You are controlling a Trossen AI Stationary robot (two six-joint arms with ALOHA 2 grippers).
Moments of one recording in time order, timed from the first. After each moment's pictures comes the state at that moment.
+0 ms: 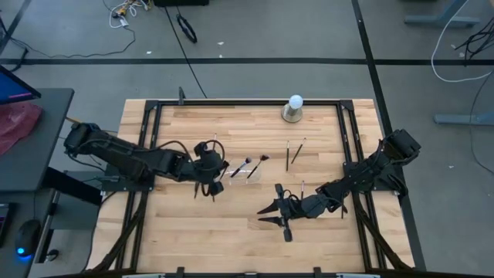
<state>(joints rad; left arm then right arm) -0.25 1.34 0.97 -0.45 -0.54 -0.41 0.56 1.62 0.75 0.64 0.38 0.16</state>
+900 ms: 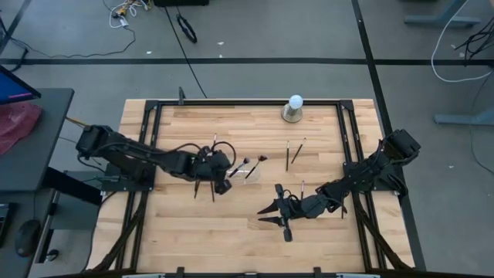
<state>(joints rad) -0.19 1.49 0.97 -0.46 -0.46 -0.60 0.56 1.62 0.75 0.63 0.38 0.18</state>
